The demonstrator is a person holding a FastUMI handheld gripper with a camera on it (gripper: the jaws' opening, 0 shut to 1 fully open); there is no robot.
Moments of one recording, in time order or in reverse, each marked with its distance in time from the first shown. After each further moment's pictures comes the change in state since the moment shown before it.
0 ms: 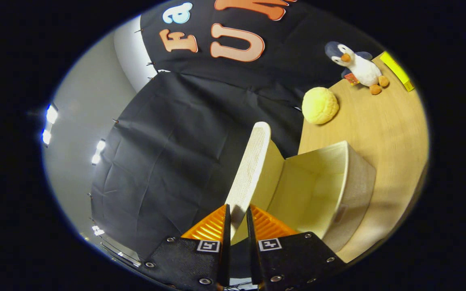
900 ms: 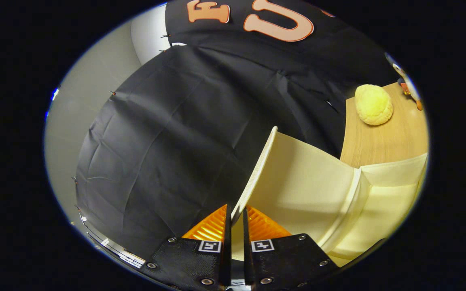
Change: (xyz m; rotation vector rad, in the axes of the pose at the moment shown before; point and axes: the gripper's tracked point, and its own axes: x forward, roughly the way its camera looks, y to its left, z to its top) arm 0.183 0.084 -0.036 -0.157 0.108 -0.047
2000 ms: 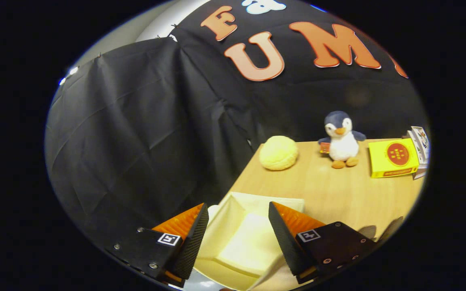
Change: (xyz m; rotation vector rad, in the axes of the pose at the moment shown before) arm -0.177 -0.171 0.060 -0.352 -0.190 -0.627
